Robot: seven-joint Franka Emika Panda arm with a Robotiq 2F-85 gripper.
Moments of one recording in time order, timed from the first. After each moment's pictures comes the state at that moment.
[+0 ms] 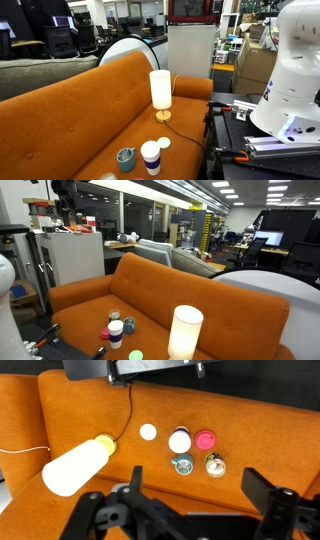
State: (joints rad) arm 0.05 -0.67 0.28 -2.34 0.01 1.64 0.36
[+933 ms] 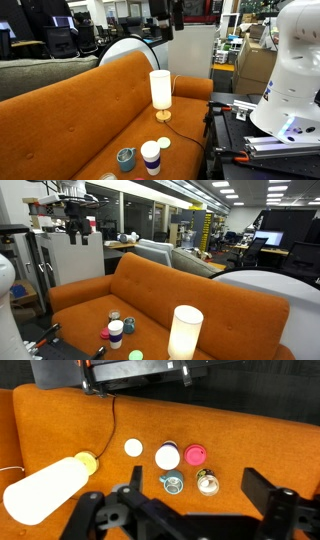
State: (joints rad) arm 0.05 -0.50 0.27 -2.41 0.07 1.80 0.38
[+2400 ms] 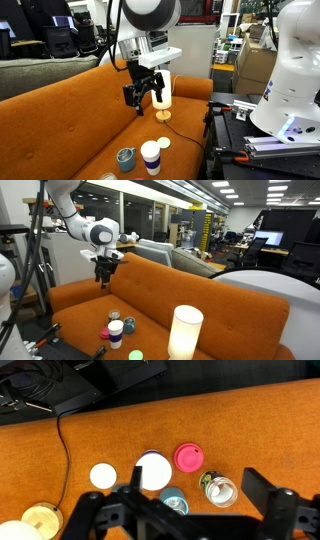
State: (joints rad) arm 0.05 0.09 0.14 -2.47 0.21 2.39 0.42
